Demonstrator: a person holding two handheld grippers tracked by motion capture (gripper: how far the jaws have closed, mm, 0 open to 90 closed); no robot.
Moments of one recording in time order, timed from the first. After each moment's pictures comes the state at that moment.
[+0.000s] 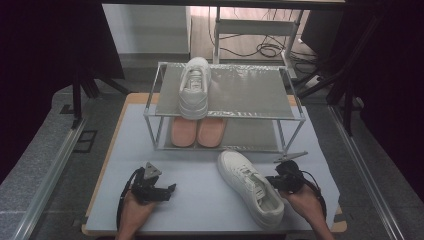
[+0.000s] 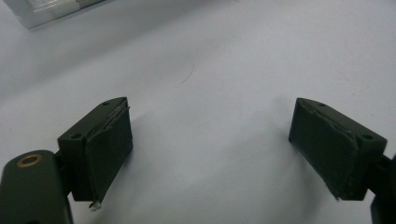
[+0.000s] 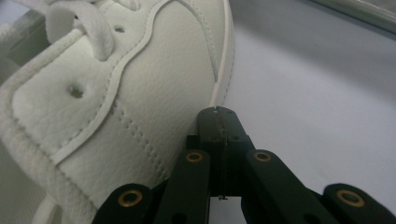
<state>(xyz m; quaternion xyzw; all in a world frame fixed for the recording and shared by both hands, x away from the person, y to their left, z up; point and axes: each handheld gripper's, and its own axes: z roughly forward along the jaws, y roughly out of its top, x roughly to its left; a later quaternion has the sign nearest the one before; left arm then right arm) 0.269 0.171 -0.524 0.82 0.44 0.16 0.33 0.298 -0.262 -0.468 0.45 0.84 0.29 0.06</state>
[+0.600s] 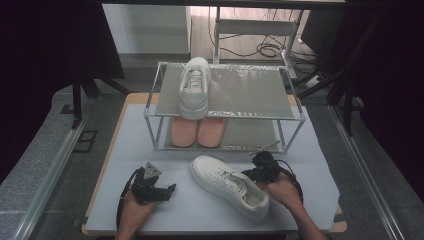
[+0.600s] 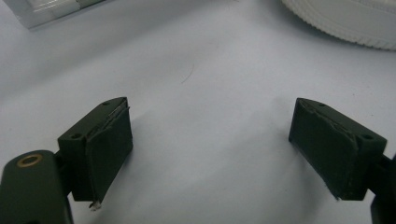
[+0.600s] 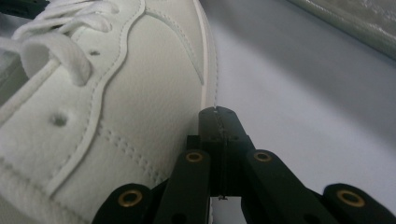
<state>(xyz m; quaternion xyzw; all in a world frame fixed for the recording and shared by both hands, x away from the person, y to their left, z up) 0.269 0.171 -0.524 0.82 0.44 0.16 0.34 0.329 -0.205 -0.469 0.38 0.87 0.30 0.01</state>
